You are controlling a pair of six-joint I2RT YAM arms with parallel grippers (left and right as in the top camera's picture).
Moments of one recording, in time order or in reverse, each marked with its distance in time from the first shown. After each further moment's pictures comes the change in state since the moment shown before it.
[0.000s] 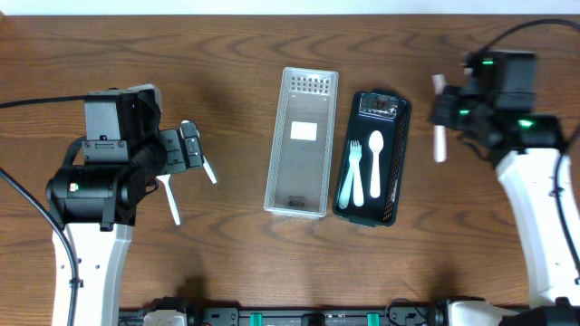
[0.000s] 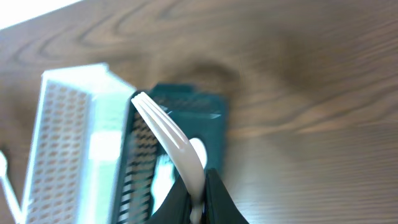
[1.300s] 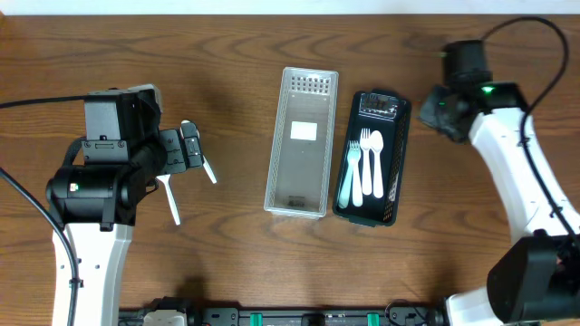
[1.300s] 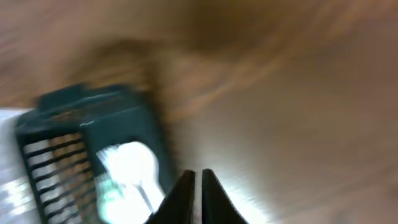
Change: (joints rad) left arm 0.000 0.000 0.000 -0.001 0.000 0.000; right arm 0.014 0.222 0.114 -0.189 0.294 0.288
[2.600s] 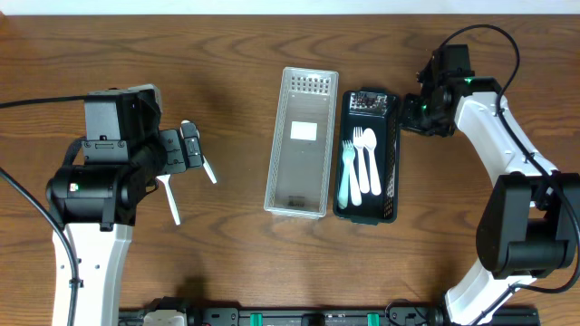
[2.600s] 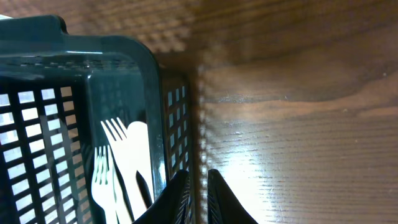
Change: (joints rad) left arm 0.000 0.000 0.000 0.000 0.000 0.000; right arm -0.022 0.221 0.000 0.145 -0.351 -0.334
